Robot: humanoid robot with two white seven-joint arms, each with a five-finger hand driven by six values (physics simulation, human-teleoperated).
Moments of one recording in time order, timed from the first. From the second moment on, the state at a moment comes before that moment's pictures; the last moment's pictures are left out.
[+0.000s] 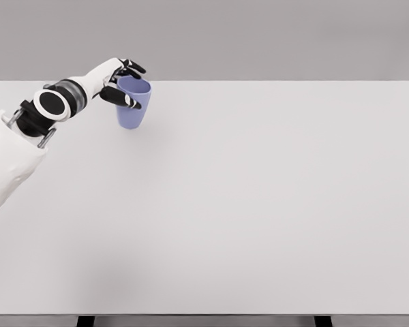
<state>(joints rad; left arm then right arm) -0.82 0.49 -0.70 -1.33 0.07 0.51 -0.25 0.11 0.00 -0.15 0.08 -0.17 -0.31 -0.02</state>
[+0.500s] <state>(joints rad) -0.78 0.49 -0.68 -1.35 0.07 0.43 -0.23 0.11 0.00 -0.15 0.08 -0.17 -0.31 -0.02</state>
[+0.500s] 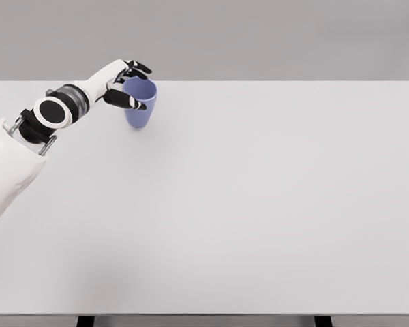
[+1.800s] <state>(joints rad) -0.77 0.49 -0.68 -1.36 0.07 0.42 -0.23 0.11 0.00 -0.15 0.08 -0.17 -0.31 -0.02</state>
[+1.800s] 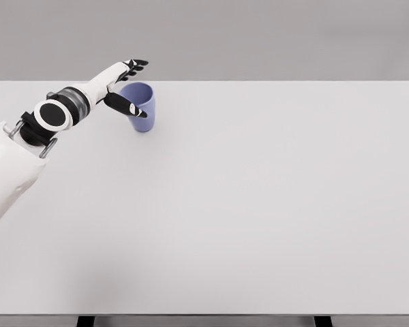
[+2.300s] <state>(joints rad) -0.77 0.51 -0.66 -1.42 0.07 0.43 -0.23 0.11 0.00 -0.15 0.08 -0.17 -0.31 -0.02</state>
